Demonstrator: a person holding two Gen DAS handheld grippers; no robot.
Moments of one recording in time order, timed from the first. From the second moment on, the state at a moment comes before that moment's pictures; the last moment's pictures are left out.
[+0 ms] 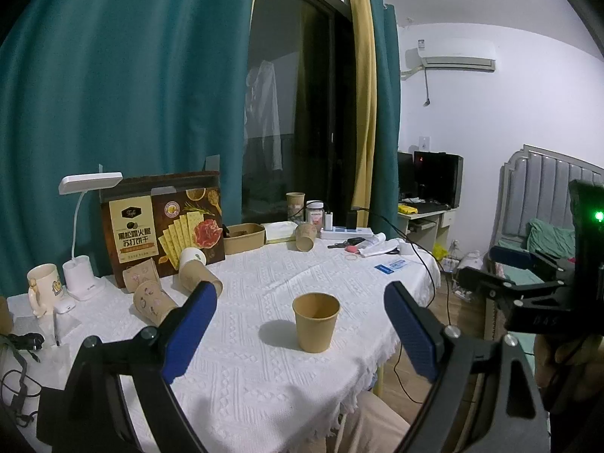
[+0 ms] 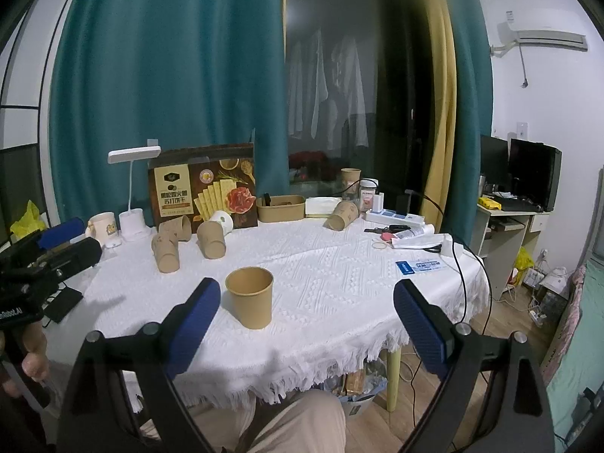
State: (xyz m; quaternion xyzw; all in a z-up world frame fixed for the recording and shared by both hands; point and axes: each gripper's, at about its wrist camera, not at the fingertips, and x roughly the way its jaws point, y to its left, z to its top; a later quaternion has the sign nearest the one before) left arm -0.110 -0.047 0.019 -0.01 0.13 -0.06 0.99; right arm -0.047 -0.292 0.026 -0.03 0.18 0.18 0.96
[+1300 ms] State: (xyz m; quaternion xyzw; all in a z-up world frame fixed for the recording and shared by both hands) left arm -0.110 -0.047 0.017 -0.01 0.13 -0.06 0.99; right arm -0.046 -0.294 0.021 -0.03 0.18 0.18 0.97
